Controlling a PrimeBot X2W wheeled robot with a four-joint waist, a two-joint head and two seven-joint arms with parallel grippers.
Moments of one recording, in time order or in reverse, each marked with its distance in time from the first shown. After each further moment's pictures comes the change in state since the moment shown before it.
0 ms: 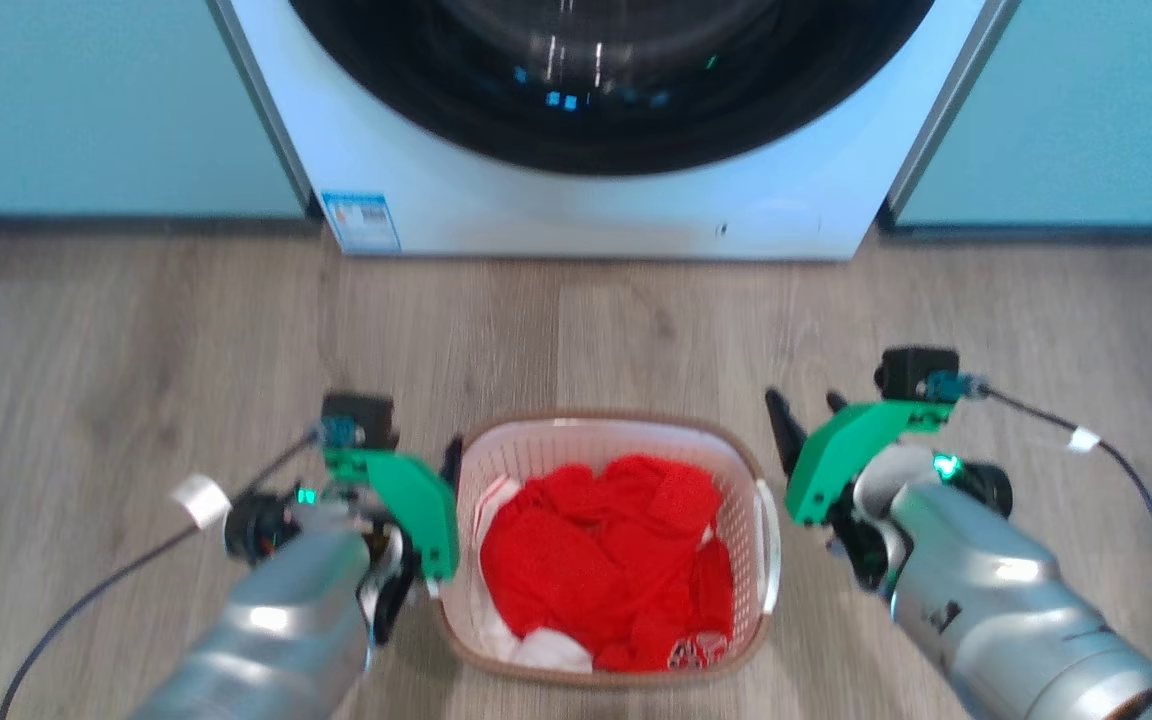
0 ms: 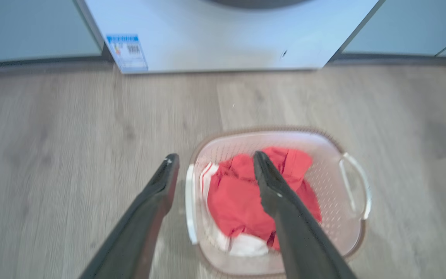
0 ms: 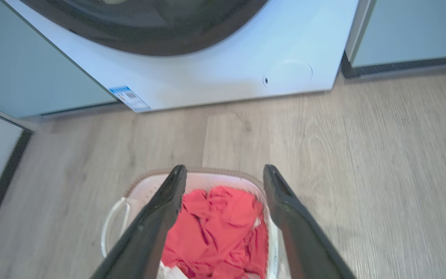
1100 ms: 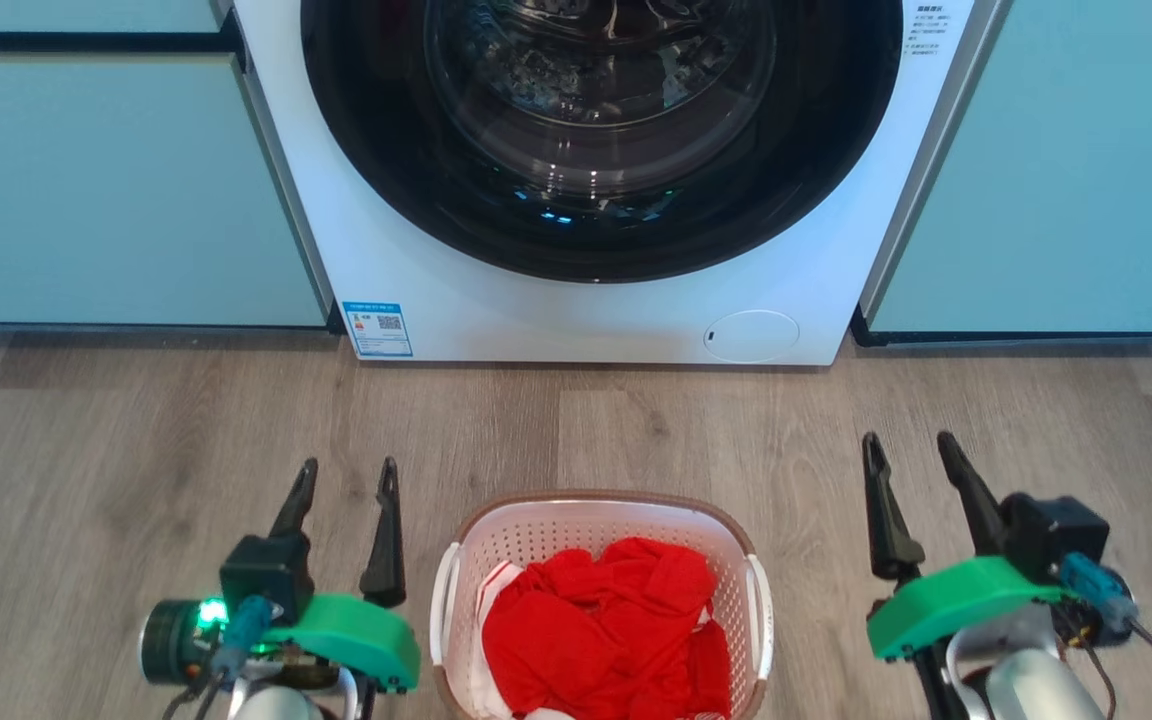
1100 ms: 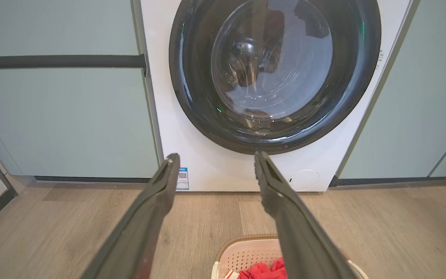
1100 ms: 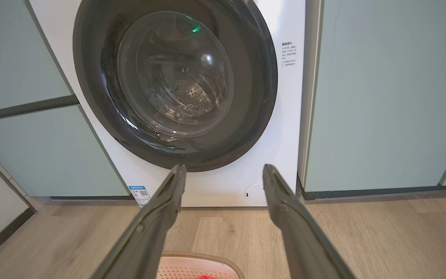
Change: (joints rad) left arm 0.680 0.008 0.913 -0.991 0.895 0.098 -0.006; right arm 0.670 0.018 -0.738 -0.952 -0.790 0.000 -0.004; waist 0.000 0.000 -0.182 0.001
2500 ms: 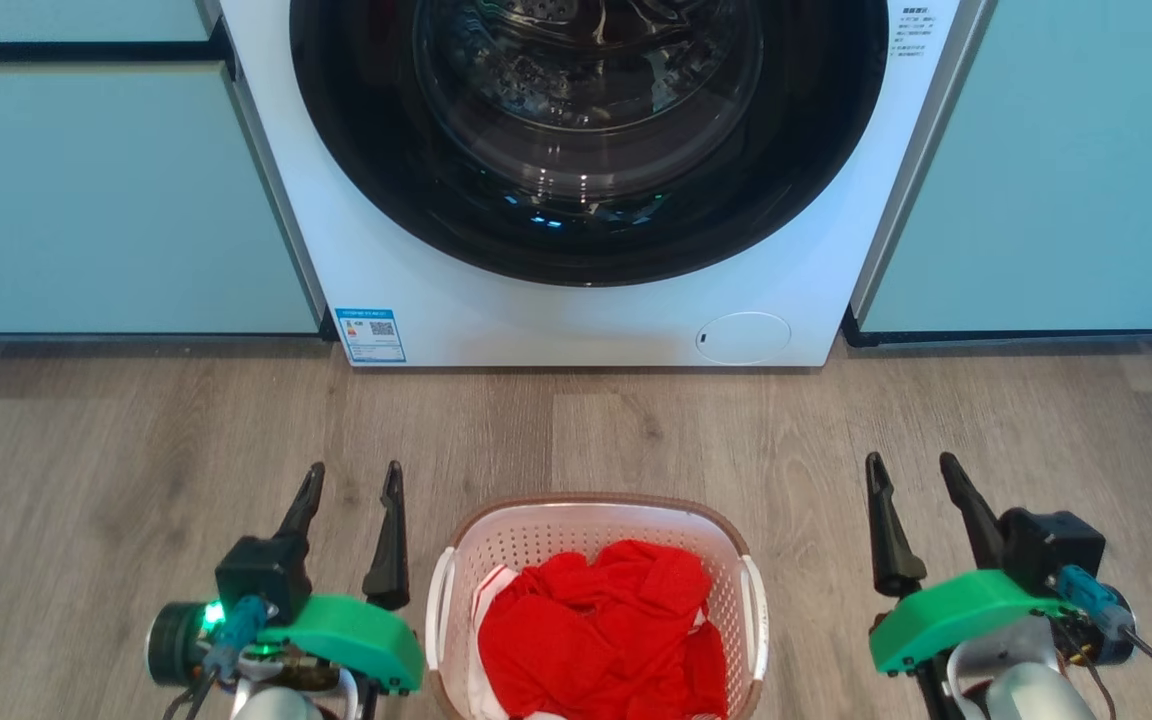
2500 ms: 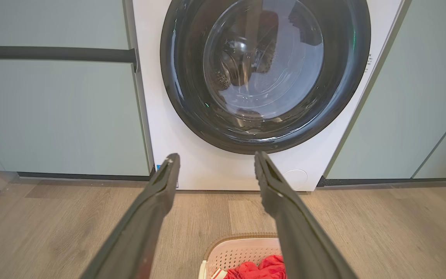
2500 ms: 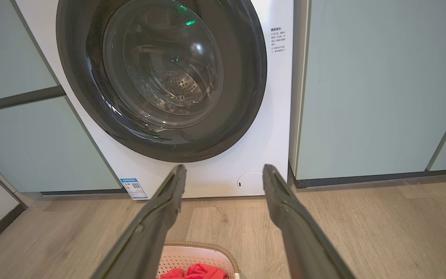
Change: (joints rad) left arm -0.001 0.000 -0.007 0.027 -0.028 -0.018 0.000; right arm 0.025 0.006 -0.016 0.039 -0.007 0.000 0.000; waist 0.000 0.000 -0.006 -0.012
